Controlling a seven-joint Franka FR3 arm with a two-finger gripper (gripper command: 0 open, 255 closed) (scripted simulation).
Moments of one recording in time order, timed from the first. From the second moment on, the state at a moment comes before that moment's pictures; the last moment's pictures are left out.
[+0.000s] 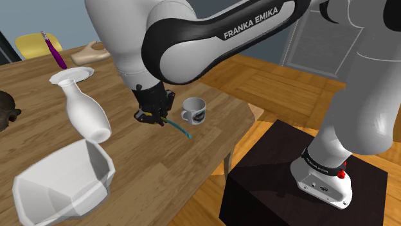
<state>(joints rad) 0.32 0.18 0.56 -1.75 -0.28 1.82 0.90</state>
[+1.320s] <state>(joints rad) 0.33 0.27 0.54 -1.91 -0.36 2.05 0.98</state>
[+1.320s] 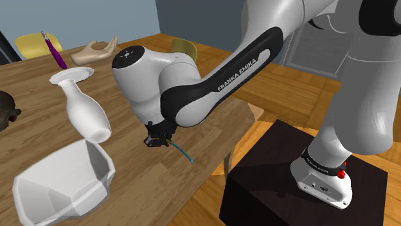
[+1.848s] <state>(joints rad) 0.34 0.30 0.53 -1.93 -0.38 2.09 1.00</state>
